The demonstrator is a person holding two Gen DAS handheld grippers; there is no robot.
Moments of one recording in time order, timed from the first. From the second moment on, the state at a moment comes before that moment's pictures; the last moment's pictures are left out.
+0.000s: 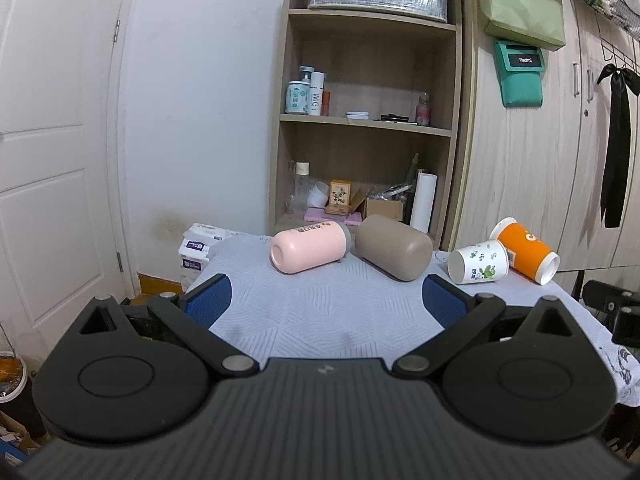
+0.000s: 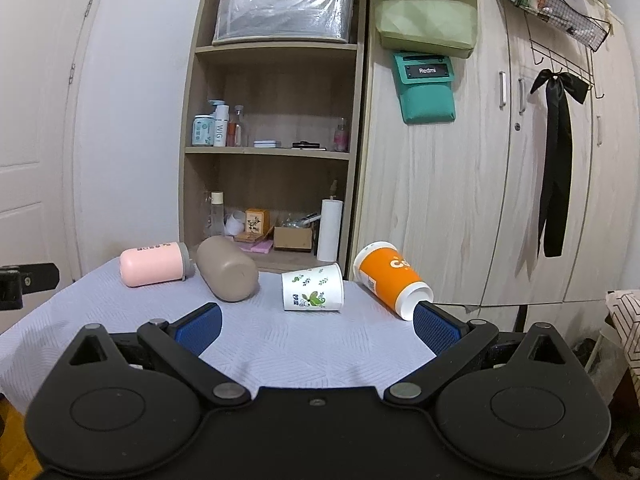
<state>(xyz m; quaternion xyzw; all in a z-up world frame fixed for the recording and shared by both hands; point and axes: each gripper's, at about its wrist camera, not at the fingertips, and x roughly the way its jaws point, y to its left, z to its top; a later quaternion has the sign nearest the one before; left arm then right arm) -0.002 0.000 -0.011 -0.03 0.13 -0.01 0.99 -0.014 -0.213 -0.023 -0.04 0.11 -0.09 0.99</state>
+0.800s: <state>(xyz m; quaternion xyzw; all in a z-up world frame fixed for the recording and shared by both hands) 0.005 -0.001 -0.017 -0.02 0.15 0.01 0.99 -0.010 -0.215 -0.027 -0.04 0.13 -0.11 0.98</state>
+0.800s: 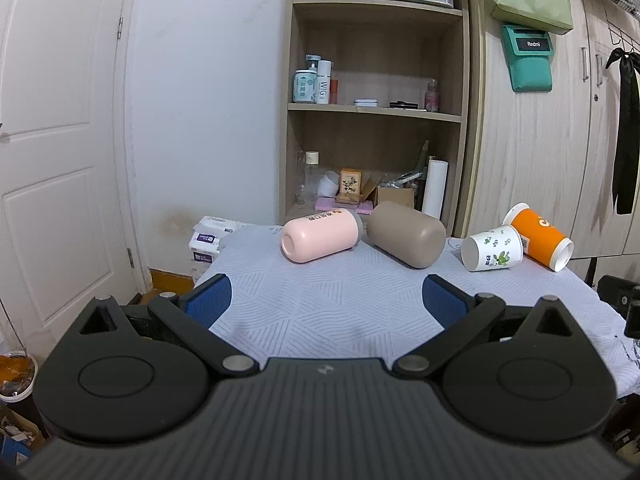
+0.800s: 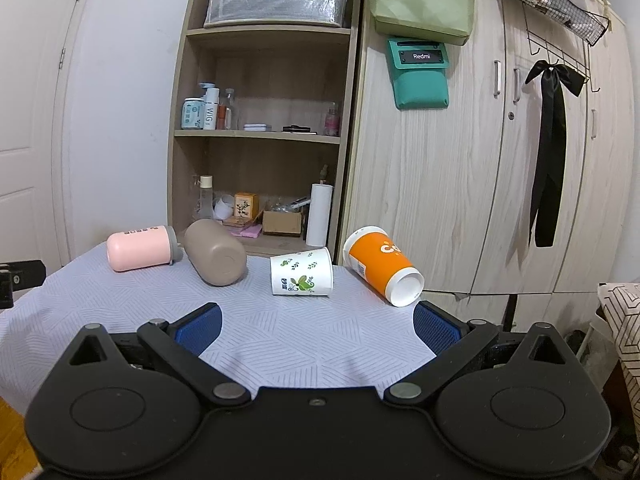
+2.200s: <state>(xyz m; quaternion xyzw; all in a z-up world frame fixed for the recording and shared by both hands) 0.184 -0.091 0.025 0.09 0.32 -0.26 0.91 0.116 -0.282 -0.057 0.15 0.25 0.08 0.95</state>
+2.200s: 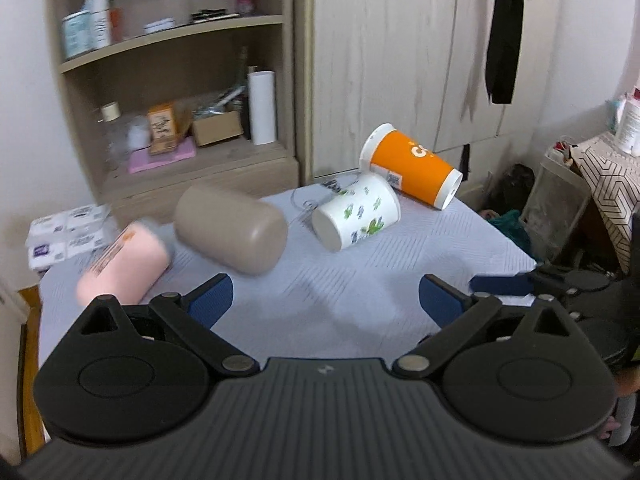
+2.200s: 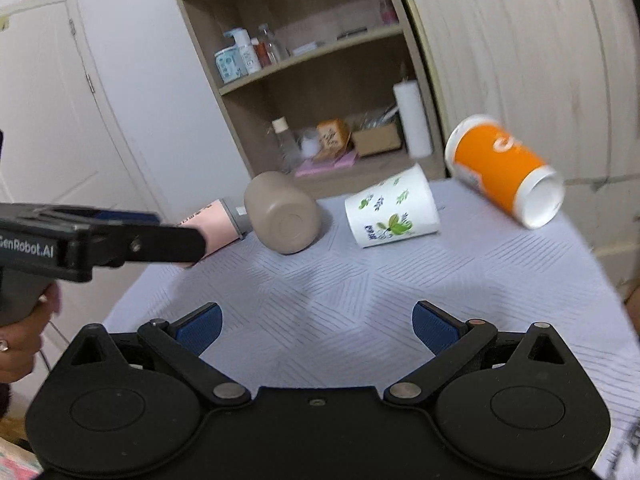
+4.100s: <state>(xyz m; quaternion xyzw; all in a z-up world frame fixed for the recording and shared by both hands) 0.355 -0.201 -0.025 0.13 0.48 -0.36 0.79 0.224 -0.315 -0.097 0.33 0.23 -0.04 0.92</state>
